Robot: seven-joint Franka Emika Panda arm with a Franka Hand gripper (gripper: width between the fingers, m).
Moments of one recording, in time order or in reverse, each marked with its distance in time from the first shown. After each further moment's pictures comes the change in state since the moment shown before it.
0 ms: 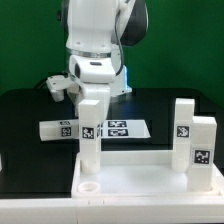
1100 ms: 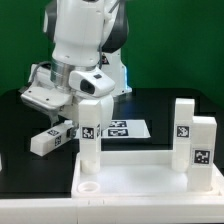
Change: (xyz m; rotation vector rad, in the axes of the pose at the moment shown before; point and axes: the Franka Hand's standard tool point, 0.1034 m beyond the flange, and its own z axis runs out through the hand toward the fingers) arm -0.031 -0.034 0.025 0.097 -0.007 -0.630
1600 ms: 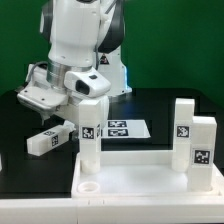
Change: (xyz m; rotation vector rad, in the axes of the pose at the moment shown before) arm -0.004 -0.004 -0.003 -0.002 -0.007 0.079
